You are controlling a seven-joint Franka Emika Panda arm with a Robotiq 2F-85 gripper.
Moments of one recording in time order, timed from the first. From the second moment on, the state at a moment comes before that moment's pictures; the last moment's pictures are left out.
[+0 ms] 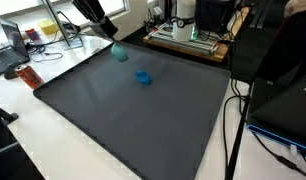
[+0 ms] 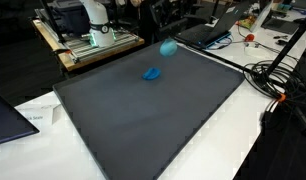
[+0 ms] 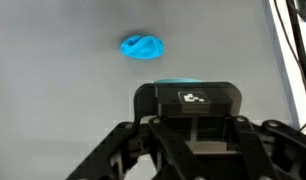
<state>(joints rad) -0.18 0.45 0.08 -1.38 0.18 1.54 0.12</state>
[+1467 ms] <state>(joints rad) -0.12 0.04 0.00 -1.98 0.19 1.76 0.12</state>
